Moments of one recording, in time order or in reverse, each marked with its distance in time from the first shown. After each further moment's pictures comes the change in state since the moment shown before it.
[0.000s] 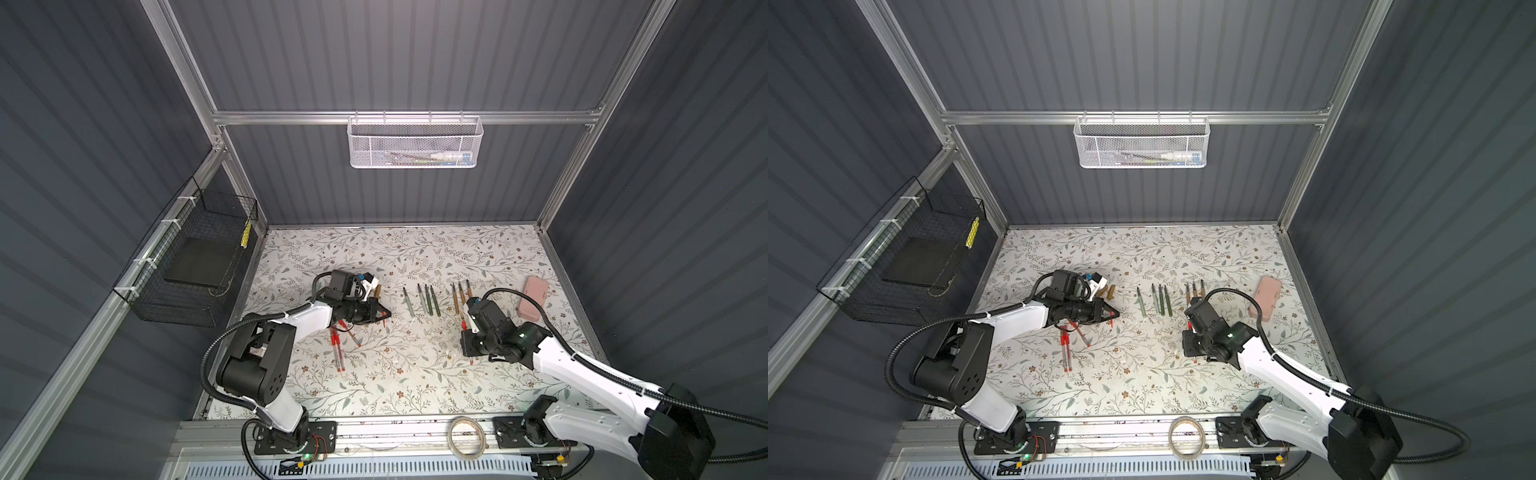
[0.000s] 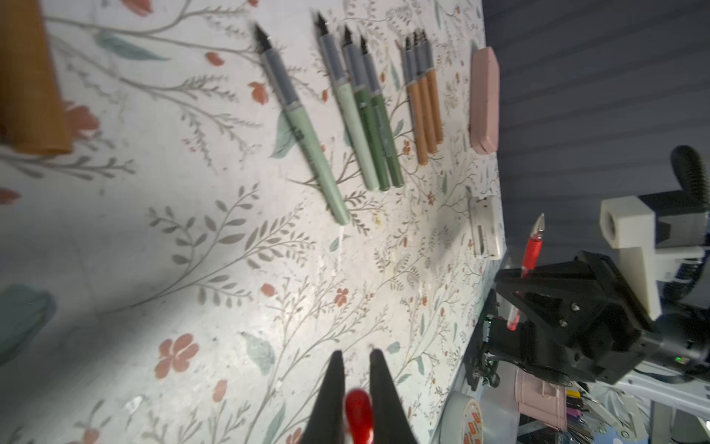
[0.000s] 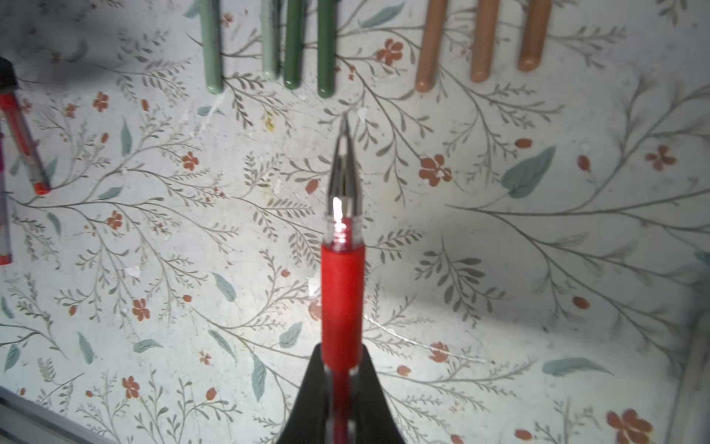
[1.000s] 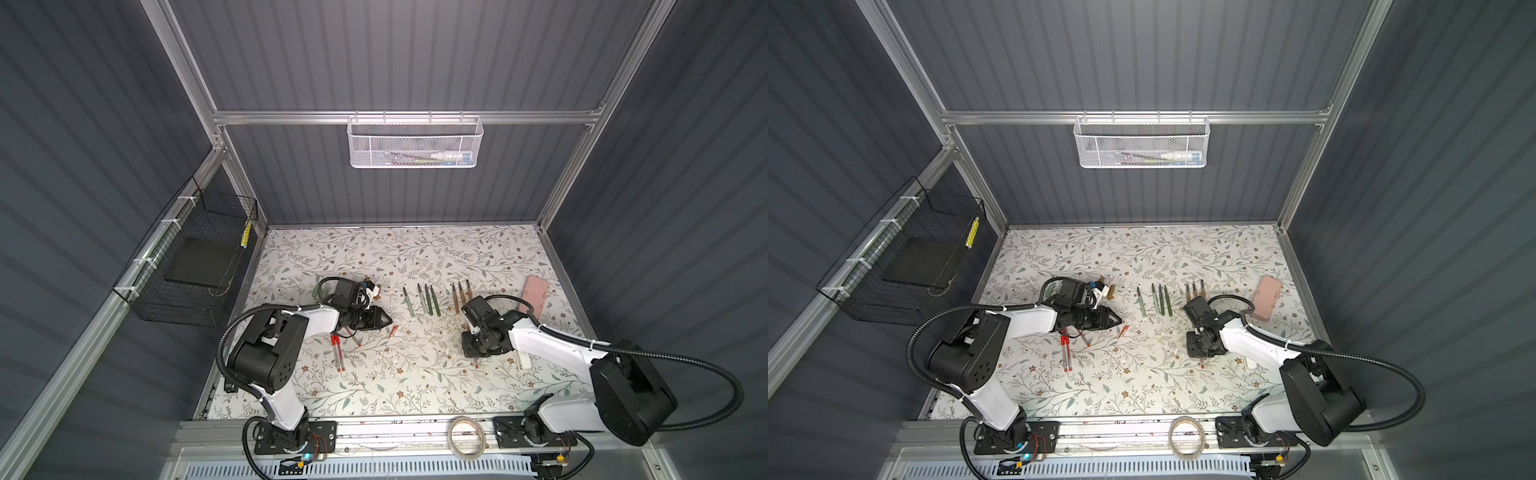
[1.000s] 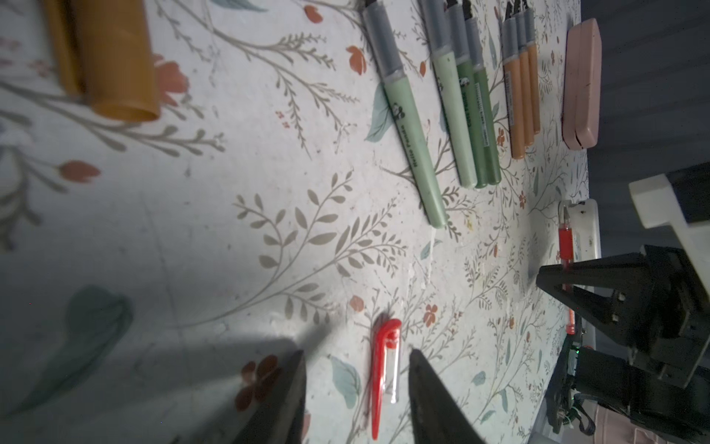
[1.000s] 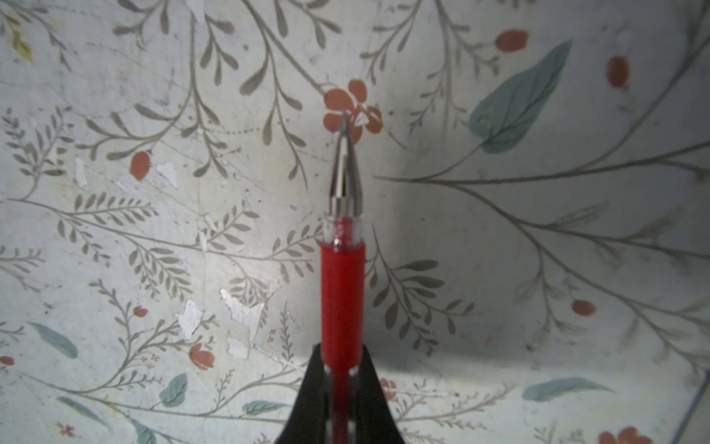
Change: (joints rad) left arm -0.037 0.075 -0.040 0.078 -0.157 0.037; right arm -0.104 0.279 0.024 0.006 -0.022 -0.039
